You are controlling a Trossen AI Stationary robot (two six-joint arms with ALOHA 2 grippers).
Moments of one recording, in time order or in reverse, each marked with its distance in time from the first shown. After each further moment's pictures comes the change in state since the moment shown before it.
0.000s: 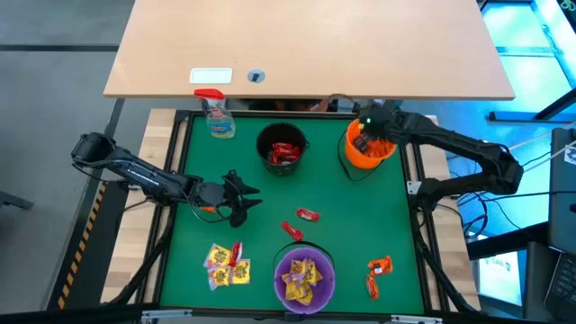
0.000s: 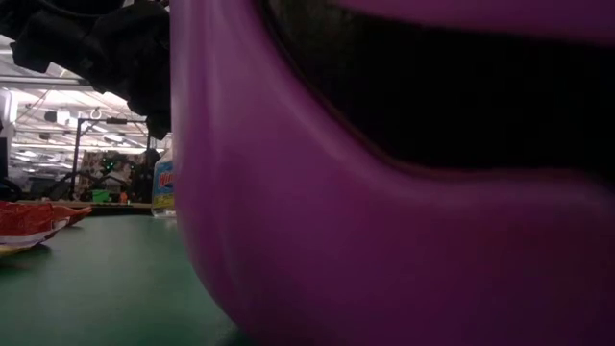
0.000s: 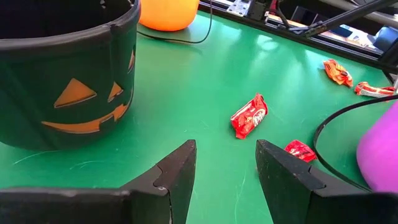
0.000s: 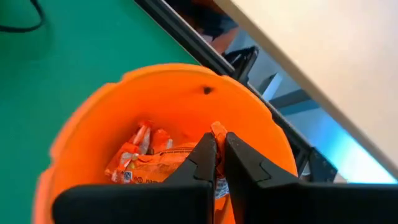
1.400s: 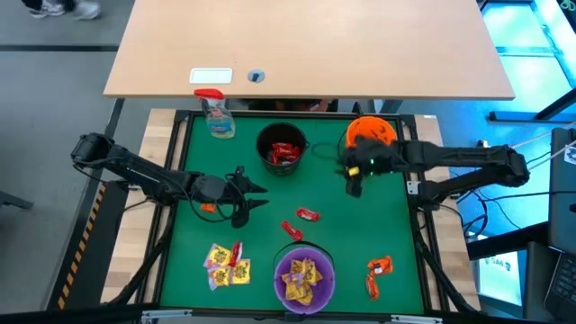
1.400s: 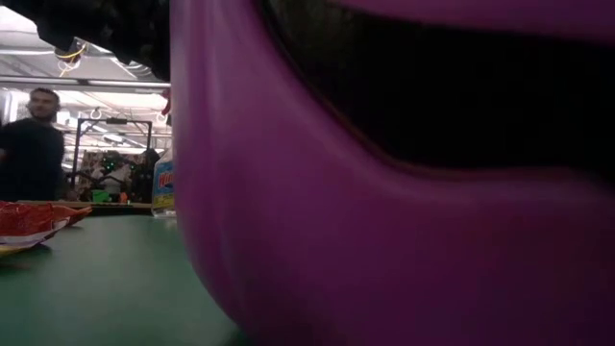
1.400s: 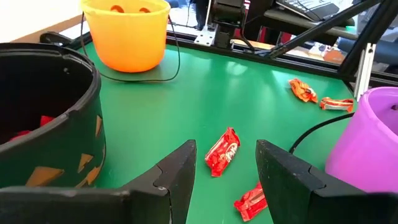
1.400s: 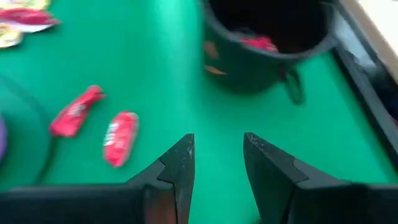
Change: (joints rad) left arm 0.027 0.000 0.111 -0.001 0.097 0.160; right arm 0.487 -0.071 -0.016 0.200 -0.303 -0.044
